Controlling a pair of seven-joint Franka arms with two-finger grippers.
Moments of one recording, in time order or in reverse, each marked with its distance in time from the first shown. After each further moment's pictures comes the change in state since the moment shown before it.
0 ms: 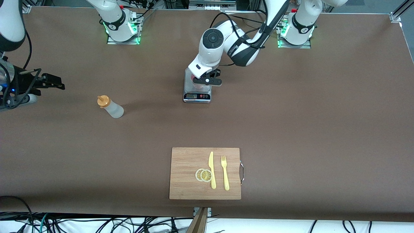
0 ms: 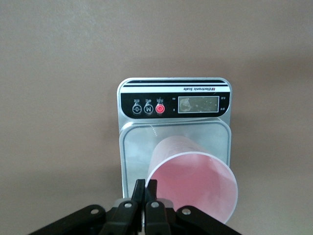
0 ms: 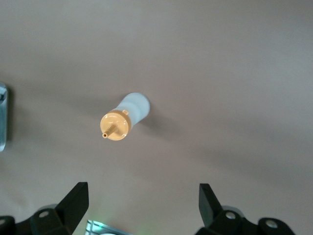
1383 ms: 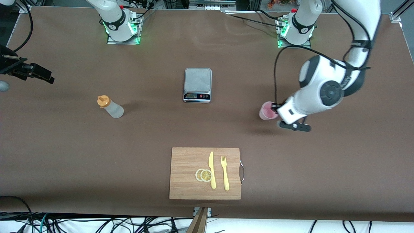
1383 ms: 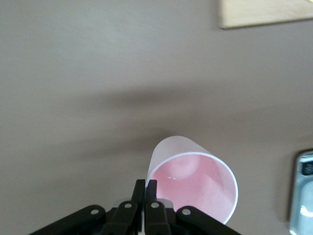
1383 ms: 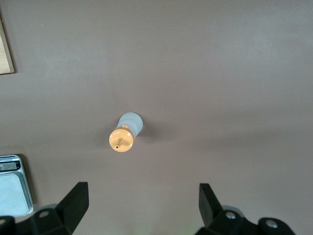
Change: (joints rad) left arm 0.545 -0.115 0.021 0.000 0.002 -0.270 0.654; right arm 0.081 -0.151 0.003 0.023 -0.111 -0.014 0.575
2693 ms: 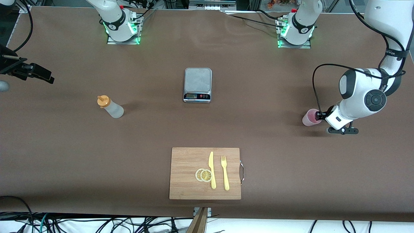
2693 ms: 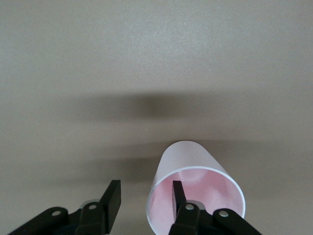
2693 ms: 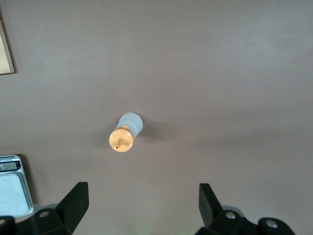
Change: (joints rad) left arm 0.388 0.033 0.038 -0.240 0.245 0.290 0.176; right arm 0.000 0.000 0.000 0.000 0.000 0.000 0.000
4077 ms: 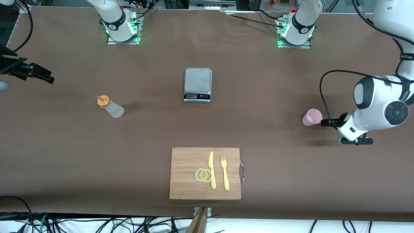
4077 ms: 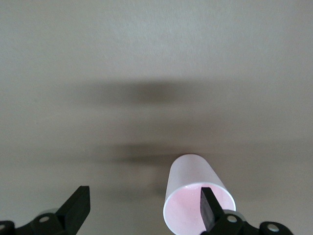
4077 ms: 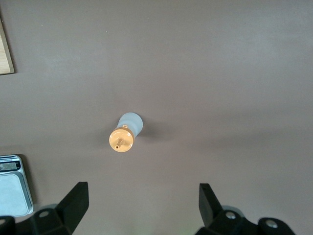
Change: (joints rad) left arm 0.029 0.069 -0.022 0.233 0.000 -0.226 0.000; right arm 0.000 0.000 0.000 0.000 0.000 0.000 0.000
